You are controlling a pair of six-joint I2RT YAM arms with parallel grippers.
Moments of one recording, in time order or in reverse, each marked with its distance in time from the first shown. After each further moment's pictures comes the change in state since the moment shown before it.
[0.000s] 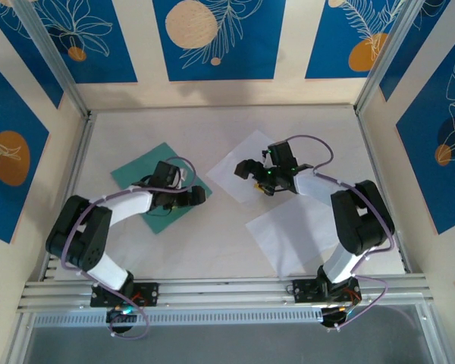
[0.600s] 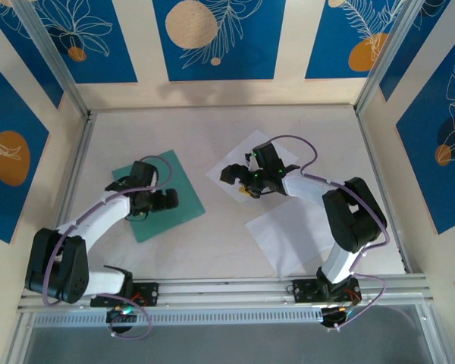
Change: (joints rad) left arm 0.176 -0.241 0.006 -0.356 -0.245 0.045; right arm 0.116 0.021 0.028 0.029 -0.056 0.009
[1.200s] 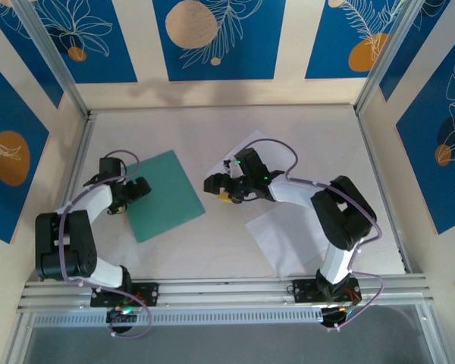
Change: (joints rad) left arm 0.346 0.167 0.000 0.180 0.089 -0.007; right arm 0.137 0.091 0.048 0.114 -0.115 0.000
